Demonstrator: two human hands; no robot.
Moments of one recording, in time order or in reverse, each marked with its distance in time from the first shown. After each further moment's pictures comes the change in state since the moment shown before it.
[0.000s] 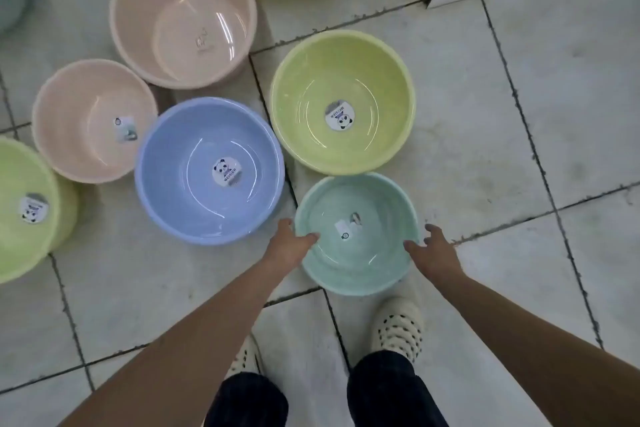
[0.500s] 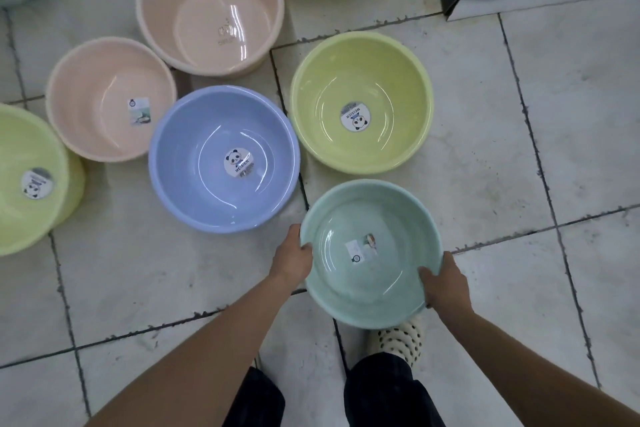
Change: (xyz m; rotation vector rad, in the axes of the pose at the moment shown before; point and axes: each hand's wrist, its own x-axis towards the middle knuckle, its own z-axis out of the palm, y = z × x) left_hand -0.023 -0.033 0.001 -0.055 0.046 0.149; right_hand -0.030 0.030 0.022 -0.015 0.115 -0.003
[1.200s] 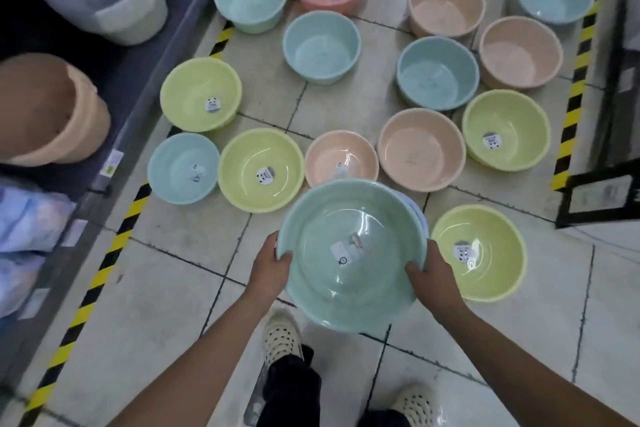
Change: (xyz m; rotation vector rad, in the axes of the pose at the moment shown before) left_hand -0.276 -0.012 -0.359 -0.717 0.485 0.011; right_hand -0.330 -0.351 -0.023 -0.295 -0.248 -0.754
